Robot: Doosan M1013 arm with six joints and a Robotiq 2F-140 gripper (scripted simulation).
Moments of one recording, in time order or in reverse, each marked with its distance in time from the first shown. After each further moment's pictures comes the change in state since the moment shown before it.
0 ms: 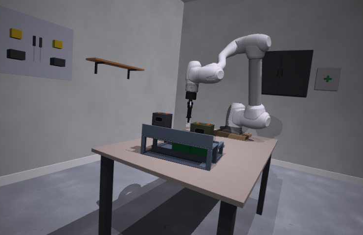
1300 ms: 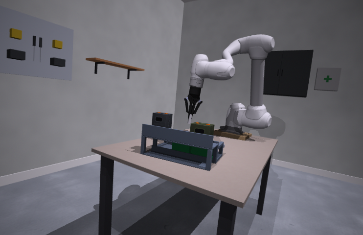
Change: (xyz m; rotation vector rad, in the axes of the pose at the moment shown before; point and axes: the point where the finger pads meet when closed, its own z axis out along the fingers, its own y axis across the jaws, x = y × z) arm 0.005 0.066 -0.035 0.082 -0.036 -1.756
